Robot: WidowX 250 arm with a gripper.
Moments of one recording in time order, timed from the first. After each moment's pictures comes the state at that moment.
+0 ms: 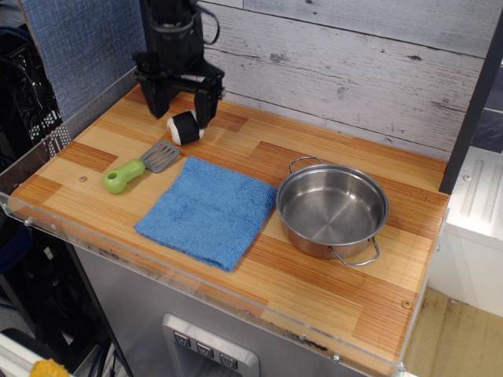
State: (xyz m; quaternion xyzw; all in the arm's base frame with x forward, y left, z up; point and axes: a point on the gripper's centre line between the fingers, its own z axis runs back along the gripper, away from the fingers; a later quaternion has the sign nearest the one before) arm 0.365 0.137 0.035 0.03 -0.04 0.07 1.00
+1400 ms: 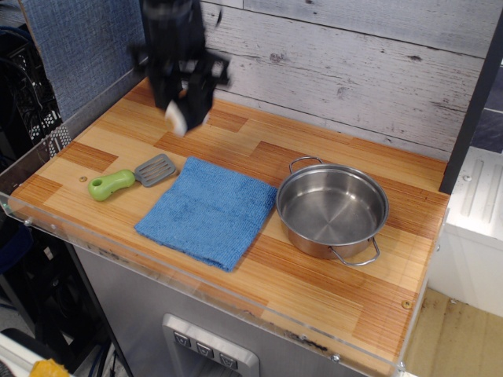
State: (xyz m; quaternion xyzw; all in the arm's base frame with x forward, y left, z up) arm 0.335 0.089 0.098 -0.01 -0.07 0.06 1.00
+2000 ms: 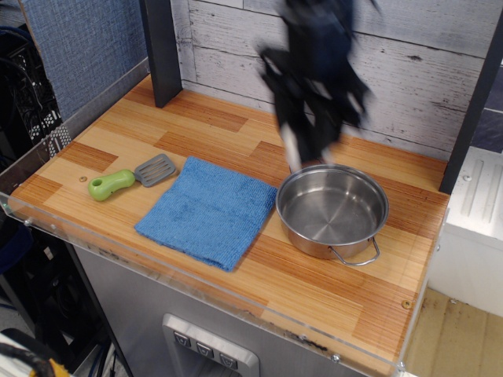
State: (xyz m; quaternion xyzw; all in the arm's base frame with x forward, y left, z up) arm 0.307 -0.059 0.097 -0.02 -0.05 -0.18 0.98
